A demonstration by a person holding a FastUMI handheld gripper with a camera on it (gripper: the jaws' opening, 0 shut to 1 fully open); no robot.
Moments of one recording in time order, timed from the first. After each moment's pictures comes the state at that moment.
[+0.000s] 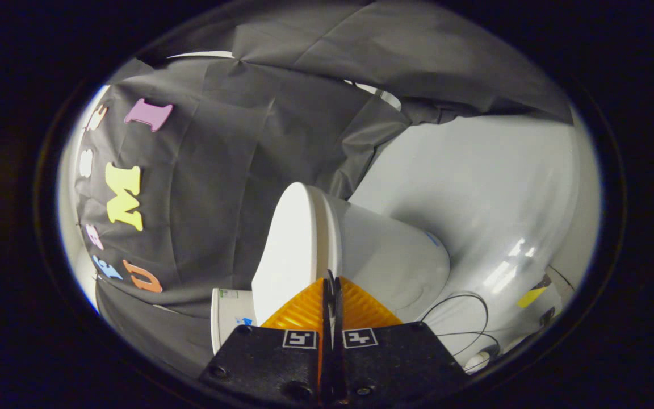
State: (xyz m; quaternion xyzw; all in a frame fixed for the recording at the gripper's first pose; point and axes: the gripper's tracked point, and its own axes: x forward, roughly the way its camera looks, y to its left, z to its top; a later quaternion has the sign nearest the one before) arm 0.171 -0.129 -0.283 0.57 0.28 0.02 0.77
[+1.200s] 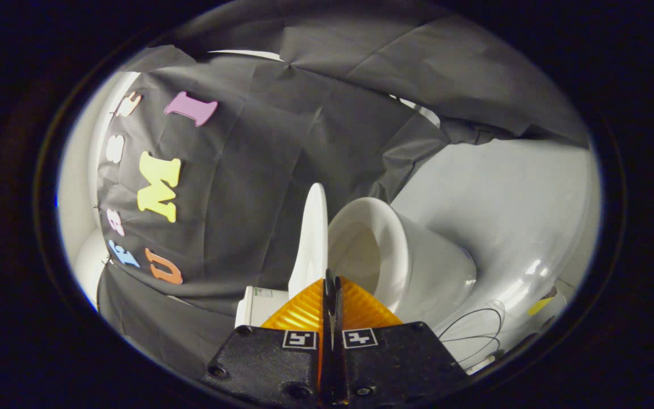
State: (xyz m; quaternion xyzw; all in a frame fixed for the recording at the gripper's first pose) arm 0.164 -0.109 -0.192 0.56 0.23 0.08 0.80
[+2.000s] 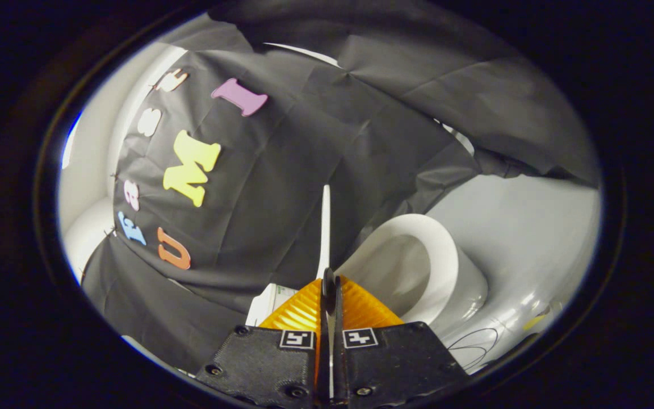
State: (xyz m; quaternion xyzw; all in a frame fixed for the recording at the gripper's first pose) arm 0.150 -0.065 -0.102 0.48 0.18 0.10 0.85
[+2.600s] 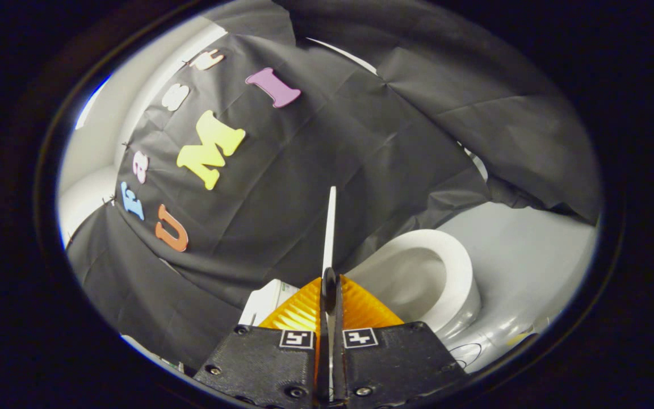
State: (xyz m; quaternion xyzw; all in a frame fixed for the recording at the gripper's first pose) arm 0.142 -0.030 -0.054 0.42 0.16 0.11 0.88
